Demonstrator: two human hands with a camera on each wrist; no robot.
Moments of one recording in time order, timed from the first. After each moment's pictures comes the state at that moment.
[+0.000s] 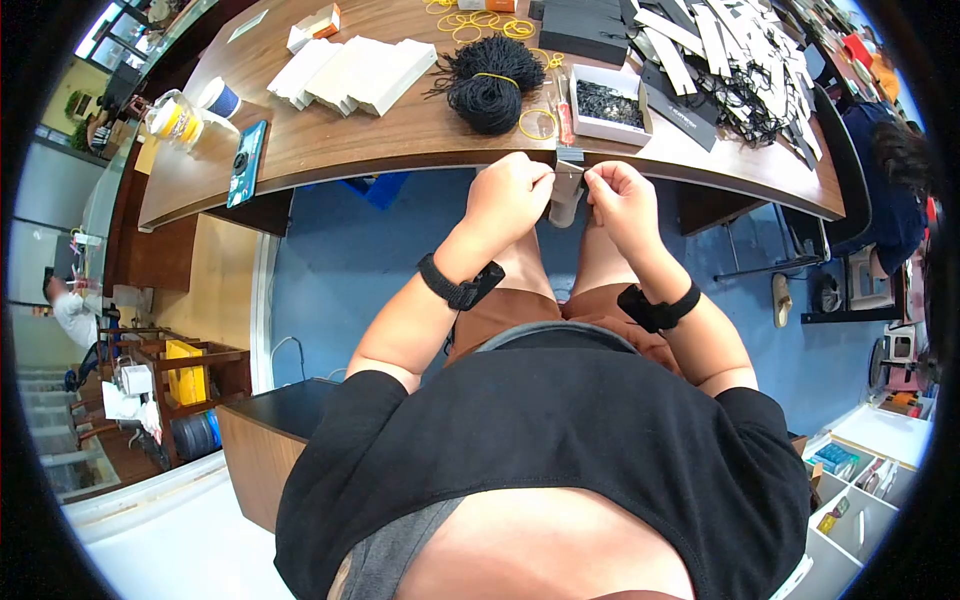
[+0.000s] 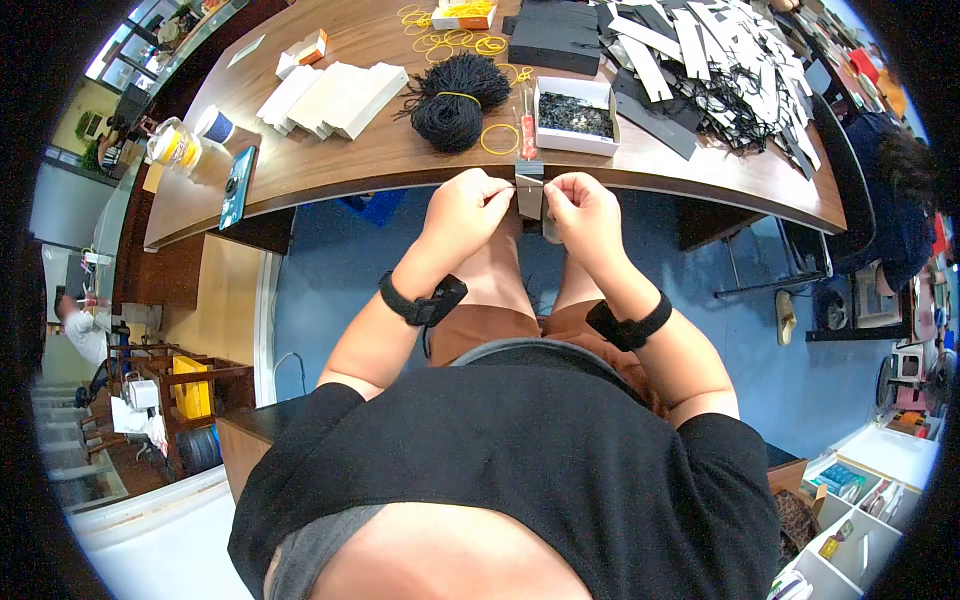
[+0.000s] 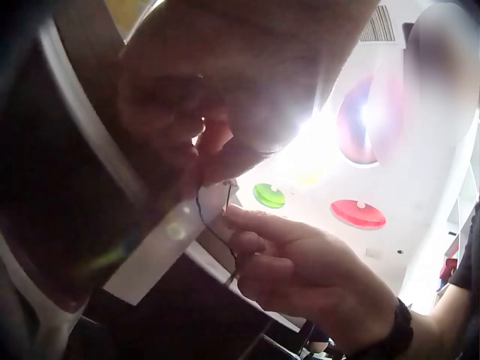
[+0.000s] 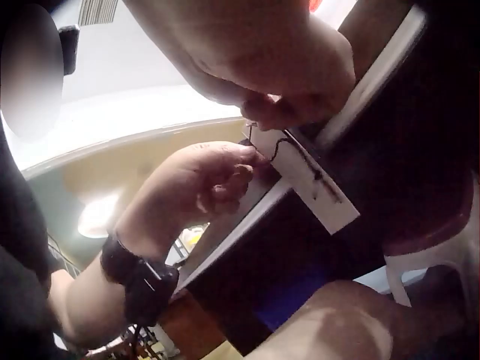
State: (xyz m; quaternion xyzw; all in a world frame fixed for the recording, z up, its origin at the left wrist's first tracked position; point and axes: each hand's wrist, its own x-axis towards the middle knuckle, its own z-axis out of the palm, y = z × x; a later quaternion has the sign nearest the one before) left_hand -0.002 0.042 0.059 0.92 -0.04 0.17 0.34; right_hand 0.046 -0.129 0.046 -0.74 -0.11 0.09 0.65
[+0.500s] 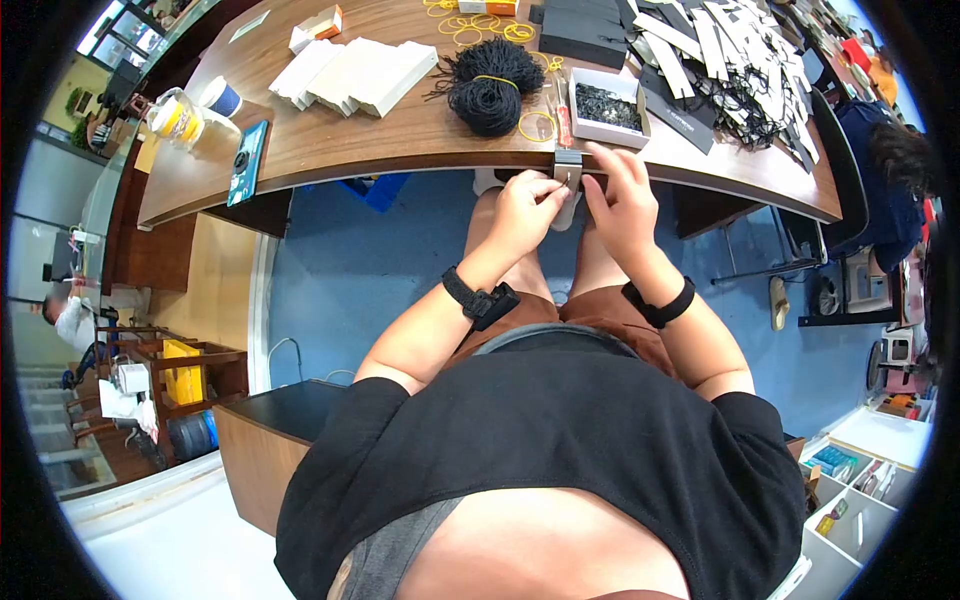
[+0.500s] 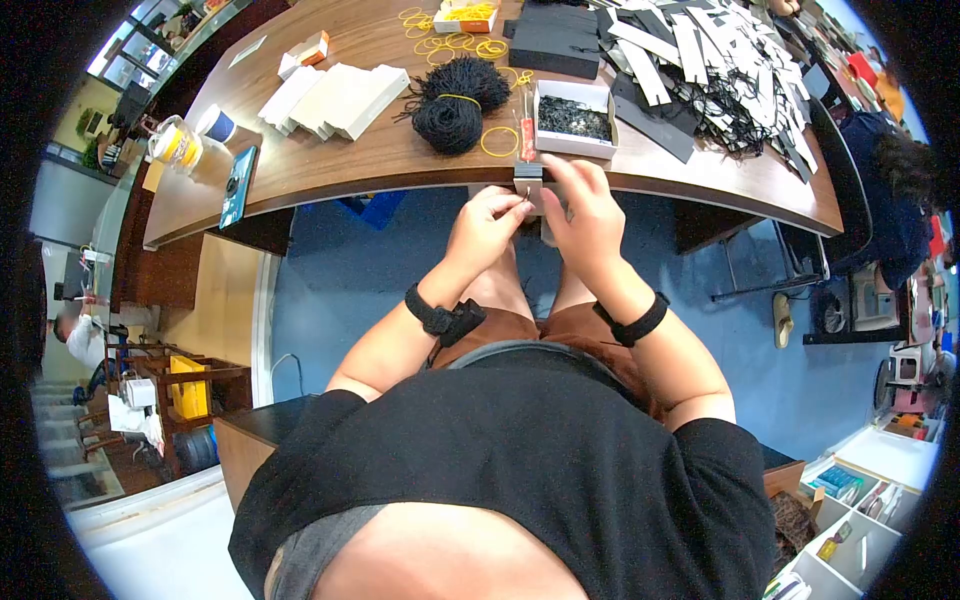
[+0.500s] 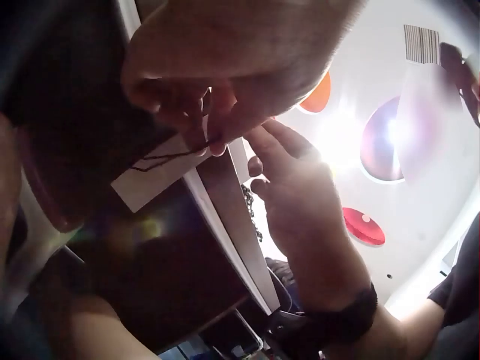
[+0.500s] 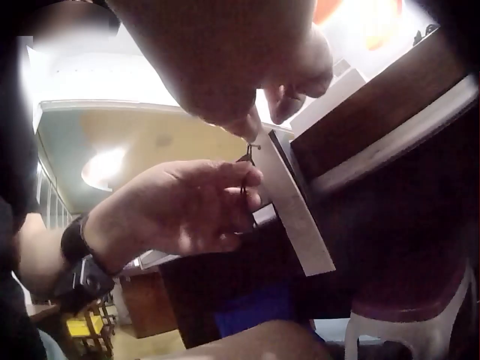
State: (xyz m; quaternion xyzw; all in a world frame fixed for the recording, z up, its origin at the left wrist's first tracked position) left_hand 0.002 0.025 0.008 0.84 -0.04 0.21 0.50; right_hand 0.037 -0.126 0.061 -0.82 -0.28 -0.22 0.45
